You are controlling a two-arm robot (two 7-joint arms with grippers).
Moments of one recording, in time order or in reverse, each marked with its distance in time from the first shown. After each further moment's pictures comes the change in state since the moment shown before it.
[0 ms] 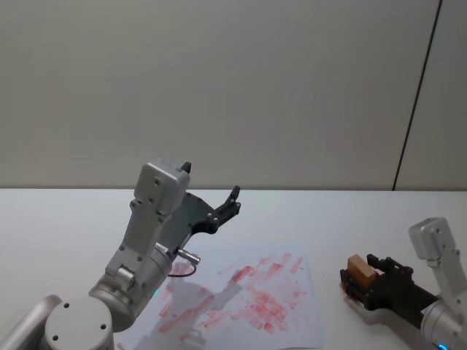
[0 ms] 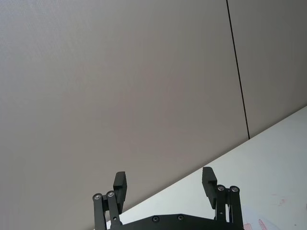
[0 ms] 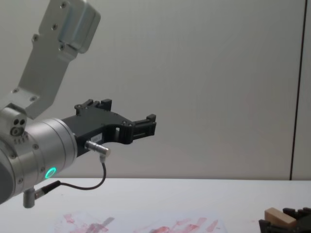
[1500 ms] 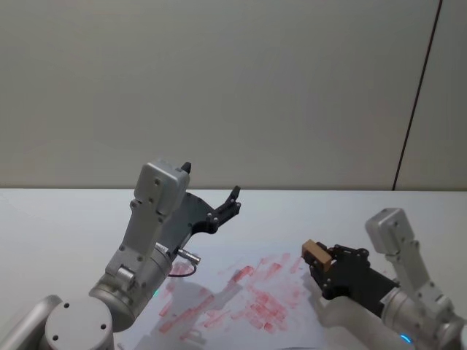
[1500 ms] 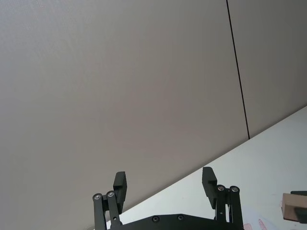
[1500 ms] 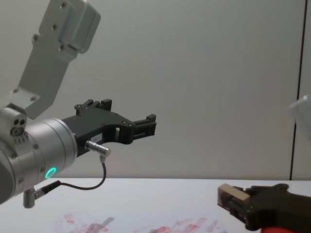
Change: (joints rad) left arm 0.000 0.000 0.000 0.000 0.000 0.000 0.000; right arm 0.033 -0.058 -0.063 -0.034 -0.087 -0.081 0.048
